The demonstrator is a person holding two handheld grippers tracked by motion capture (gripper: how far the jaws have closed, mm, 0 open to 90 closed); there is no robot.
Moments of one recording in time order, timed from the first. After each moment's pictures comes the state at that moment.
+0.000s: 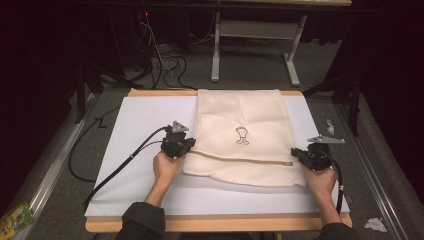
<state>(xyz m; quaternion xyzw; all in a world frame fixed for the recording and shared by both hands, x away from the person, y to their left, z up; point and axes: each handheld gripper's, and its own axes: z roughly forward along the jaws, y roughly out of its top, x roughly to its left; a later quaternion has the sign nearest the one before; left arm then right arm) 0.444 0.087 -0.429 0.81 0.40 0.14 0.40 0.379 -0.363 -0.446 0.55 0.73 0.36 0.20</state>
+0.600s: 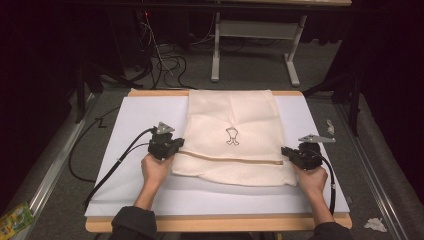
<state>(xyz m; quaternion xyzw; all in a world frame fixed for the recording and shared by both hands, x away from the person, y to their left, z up) 0.438 0.122 -0.428 0.79 0.42 0.15 0.41 0.382 -0.336 -0.442 0.53 0.73 0.38 0.19</state>
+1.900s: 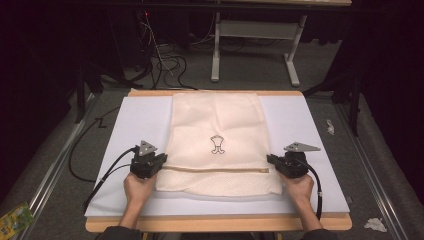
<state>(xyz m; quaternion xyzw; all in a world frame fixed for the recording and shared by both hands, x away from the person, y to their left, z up) 0.393 0.166 -0.457 0.79 0.44 0.18 0.38 0.364 -0.294 -0.454 0.50 0.75 0.40 0.17</state>
